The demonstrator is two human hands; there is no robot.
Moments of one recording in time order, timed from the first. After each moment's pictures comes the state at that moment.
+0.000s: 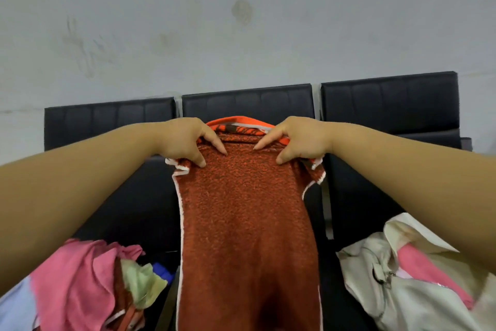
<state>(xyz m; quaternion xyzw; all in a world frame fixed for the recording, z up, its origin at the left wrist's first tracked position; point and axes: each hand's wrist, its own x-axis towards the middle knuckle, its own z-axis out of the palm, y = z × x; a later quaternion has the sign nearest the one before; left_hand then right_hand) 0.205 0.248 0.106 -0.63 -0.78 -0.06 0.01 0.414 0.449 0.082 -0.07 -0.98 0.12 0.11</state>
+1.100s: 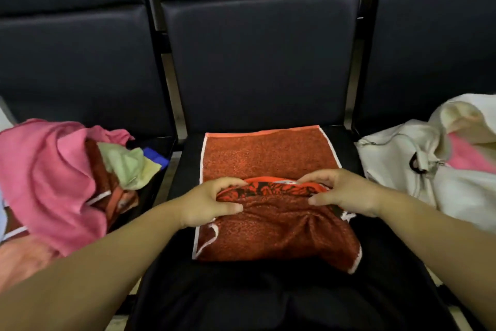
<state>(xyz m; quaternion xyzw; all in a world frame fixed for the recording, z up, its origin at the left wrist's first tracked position) 0.221 0.225 -0.284 -0.45 -0.73 -0.32 -0.39 0.461 0.467 -0.286 -0.25 -0.79 0.56 -0.01</state>
